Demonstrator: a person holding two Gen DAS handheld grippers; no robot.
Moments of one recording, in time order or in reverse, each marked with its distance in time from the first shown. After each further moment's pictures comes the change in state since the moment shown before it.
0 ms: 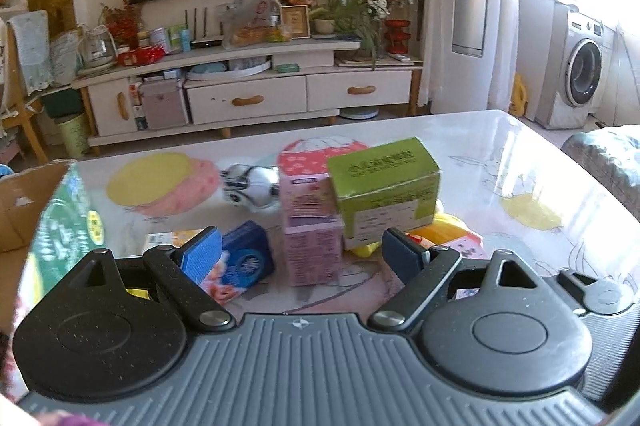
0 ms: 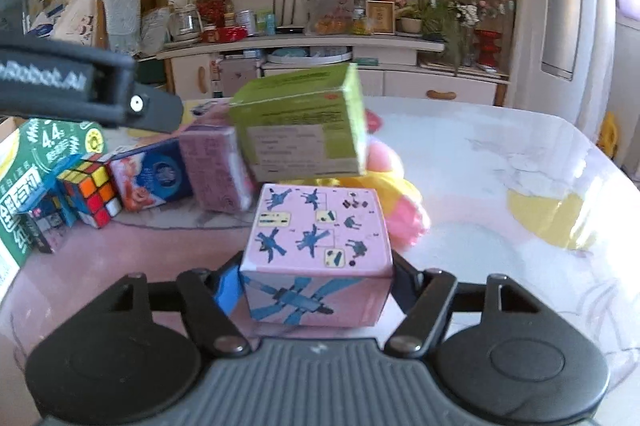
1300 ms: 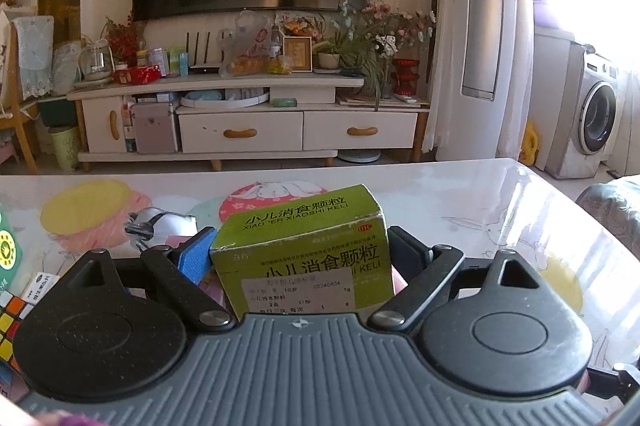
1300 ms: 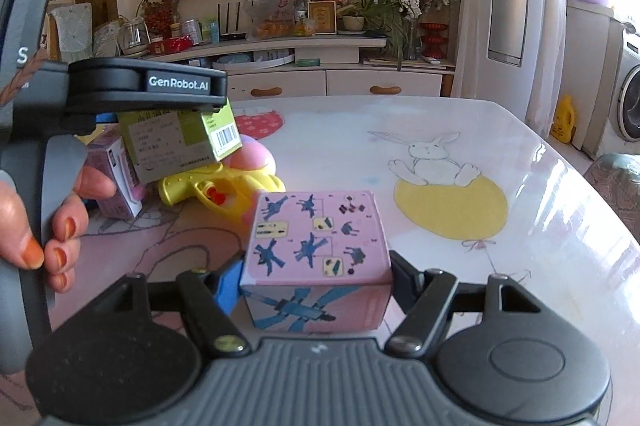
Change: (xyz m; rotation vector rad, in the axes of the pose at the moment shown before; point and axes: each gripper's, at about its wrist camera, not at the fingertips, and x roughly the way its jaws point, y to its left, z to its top) left arm 0.095 -0.065 0.023 -0.089 -0.131 0.034; right arm -0.007 -0.067 -0.004 0.072 -0.002 -0.090
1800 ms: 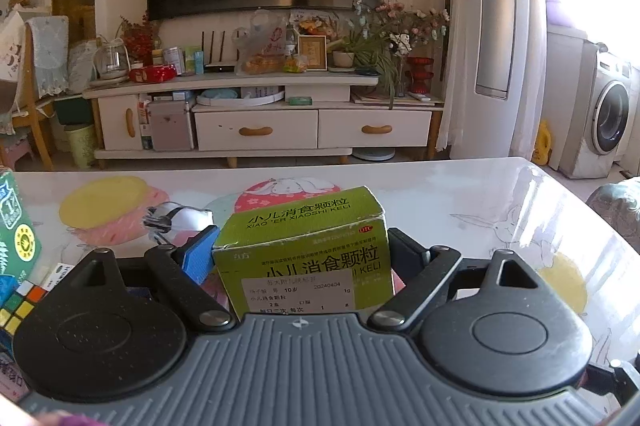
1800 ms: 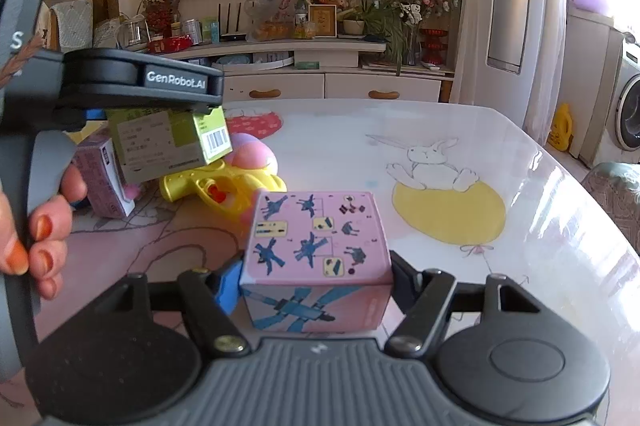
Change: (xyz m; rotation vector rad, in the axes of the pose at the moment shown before) left arm -0.017 -0.001 -0.005 -0.003 0.009 0.051; right arm 0.002 0.002 -0.002 -0.021 -0.013 -0.012
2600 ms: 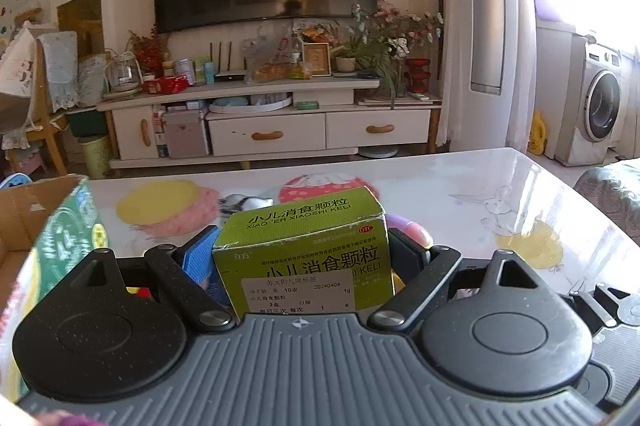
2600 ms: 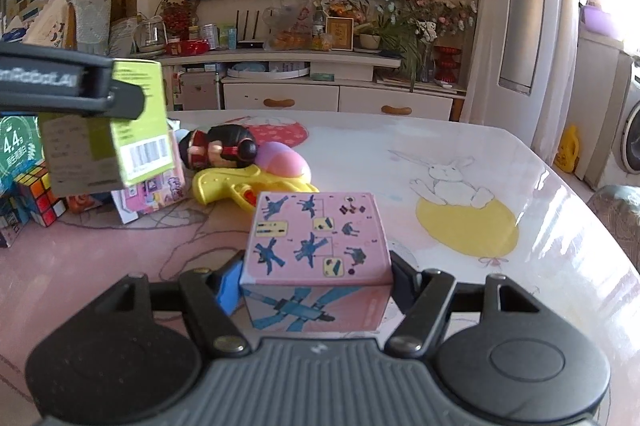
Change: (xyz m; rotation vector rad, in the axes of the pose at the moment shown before) left arm -0.090 0.044 -0.006 0.040 -0.007 0.016; right arm -0.016 0.026 -0.001 -0.062 -0.037 0.013
